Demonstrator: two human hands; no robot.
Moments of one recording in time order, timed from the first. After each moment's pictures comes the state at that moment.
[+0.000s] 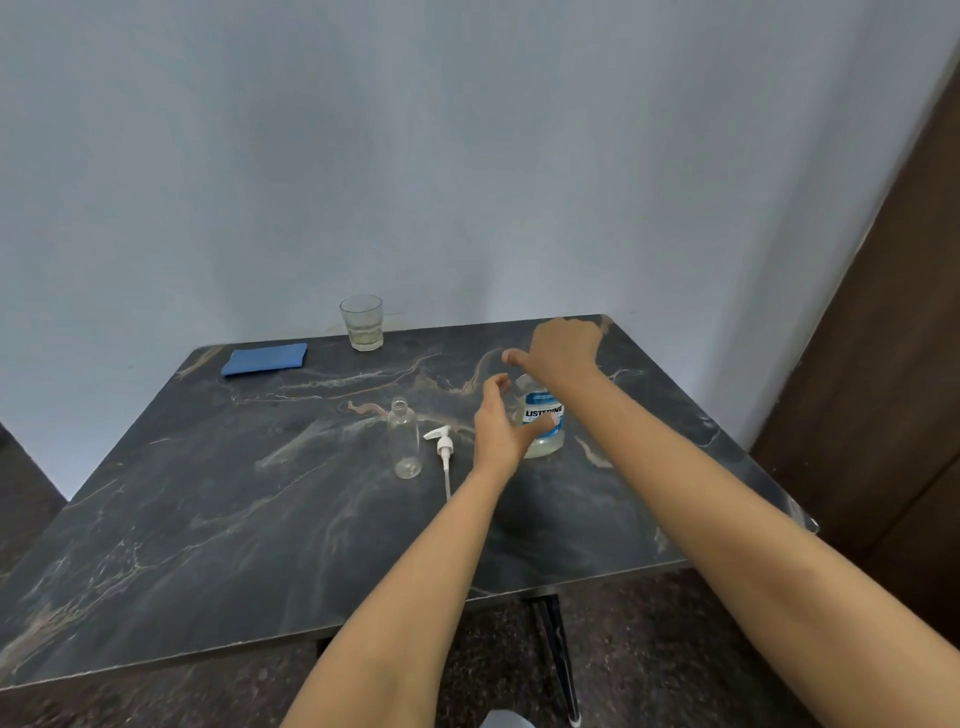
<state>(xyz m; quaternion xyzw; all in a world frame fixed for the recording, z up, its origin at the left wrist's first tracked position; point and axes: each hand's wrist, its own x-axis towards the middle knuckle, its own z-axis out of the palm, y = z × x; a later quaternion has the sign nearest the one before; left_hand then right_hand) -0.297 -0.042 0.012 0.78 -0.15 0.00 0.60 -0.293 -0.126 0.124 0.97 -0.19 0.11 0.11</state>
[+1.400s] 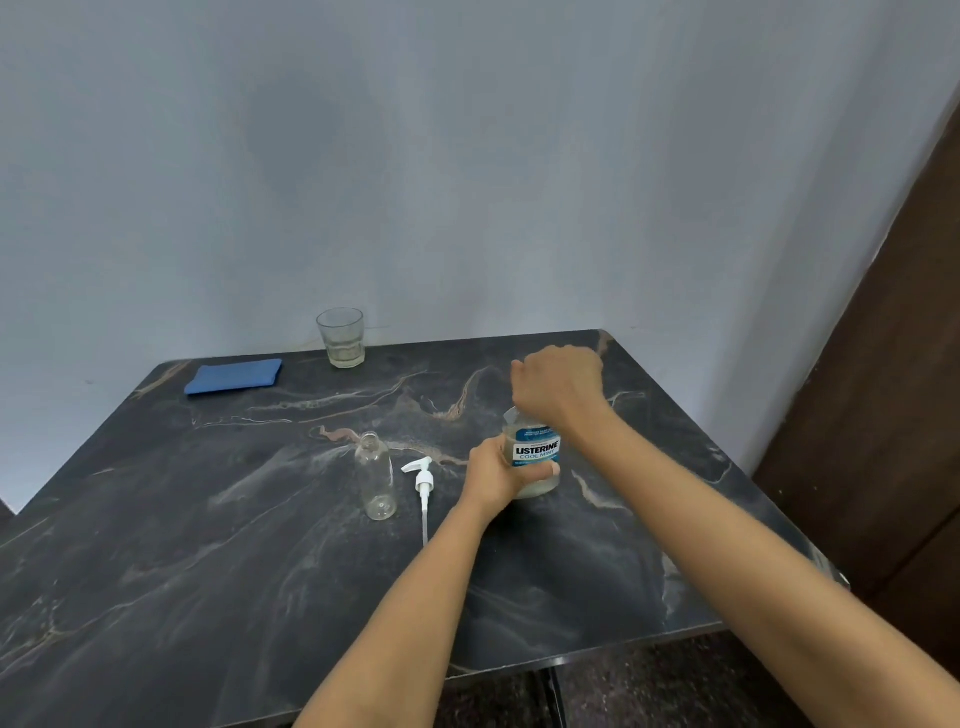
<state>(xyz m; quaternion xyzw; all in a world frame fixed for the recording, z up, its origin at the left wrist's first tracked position) -0.251 -0.064 -0.033 0.78 -0.17 -0.10 0.59 -0.281 -0.148 0.110 0.98 -0.07 0.16 0.13</state>
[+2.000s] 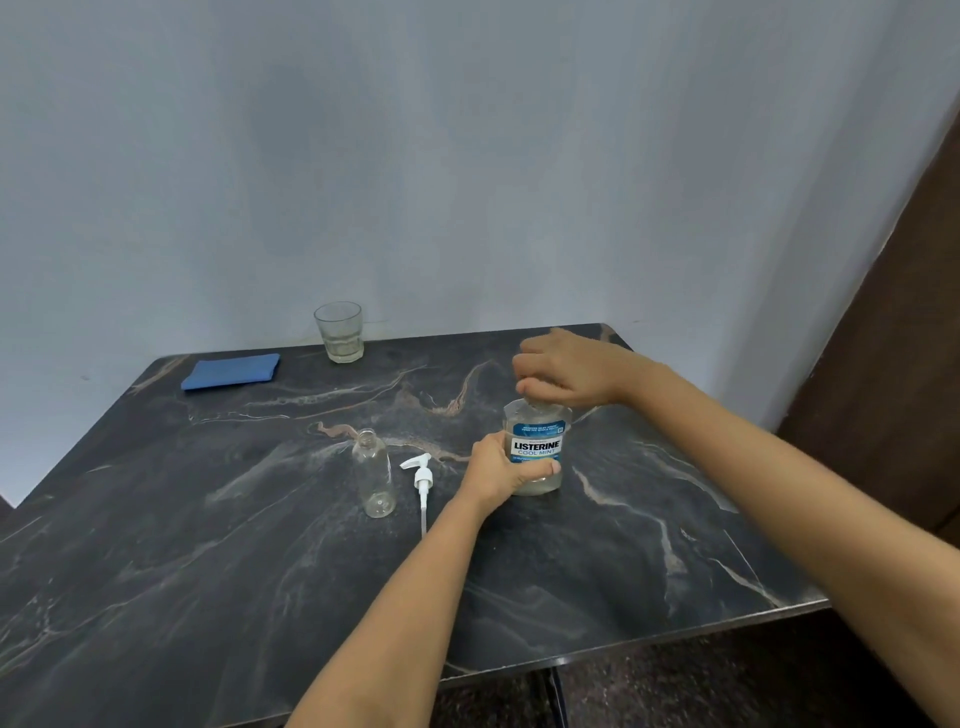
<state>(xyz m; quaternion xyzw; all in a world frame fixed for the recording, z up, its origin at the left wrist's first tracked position) -0.245 -0.062 -0.038 0.76 -0.20 -0.13 0.61 -0.268 -0.205 0.122 0.94 0.31 0.10 0.02</state>
